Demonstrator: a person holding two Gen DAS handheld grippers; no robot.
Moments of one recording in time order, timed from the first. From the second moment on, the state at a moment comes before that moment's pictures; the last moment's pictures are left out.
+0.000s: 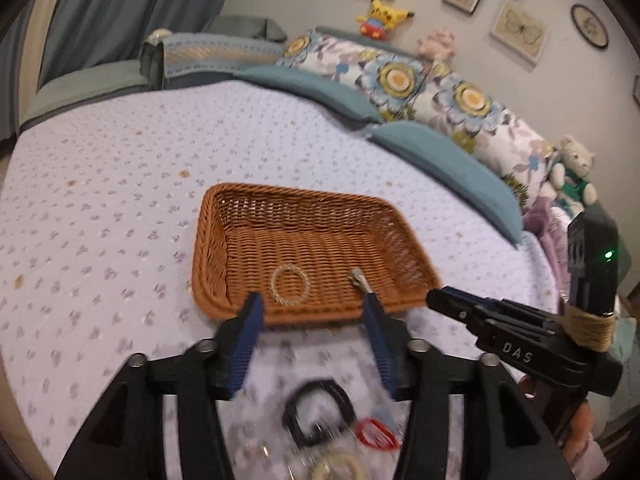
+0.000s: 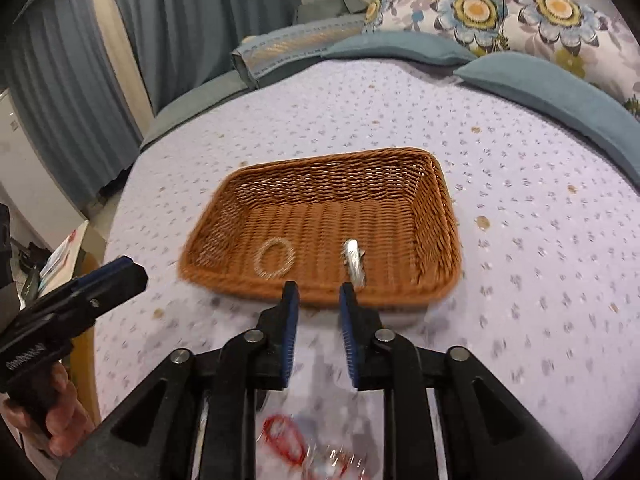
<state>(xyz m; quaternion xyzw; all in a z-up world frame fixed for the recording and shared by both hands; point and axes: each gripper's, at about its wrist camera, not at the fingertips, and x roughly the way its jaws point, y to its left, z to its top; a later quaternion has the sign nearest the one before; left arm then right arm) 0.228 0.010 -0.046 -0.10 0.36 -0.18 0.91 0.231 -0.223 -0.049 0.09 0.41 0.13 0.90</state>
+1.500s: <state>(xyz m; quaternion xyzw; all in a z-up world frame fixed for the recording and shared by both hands) 0.082 -0.003 -0.163 -0.11 0.45 -0.18 0.87 0.154 -0.203 -0.122 0.05 0.45 0.18 0.88</state>
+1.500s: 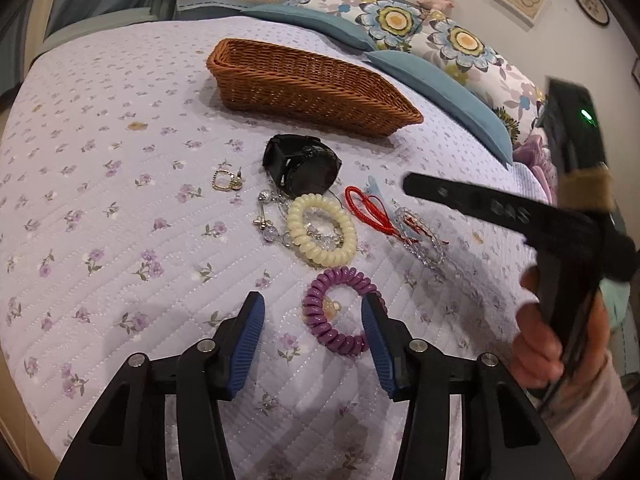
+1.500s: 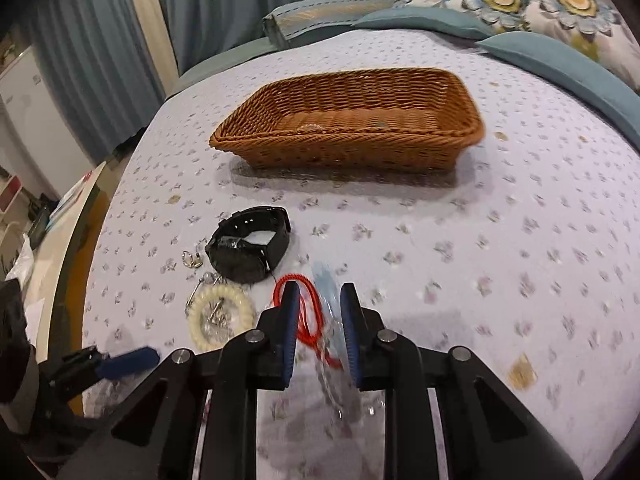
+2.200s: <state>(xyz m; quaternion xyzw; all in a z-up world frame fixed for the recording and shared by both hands) 0.081 -0.022 -0.154 -0.08 0.46 -0.19 0.87 0.169 -0.184 -0.125 0.01 0.45 0.20 0.87</state>
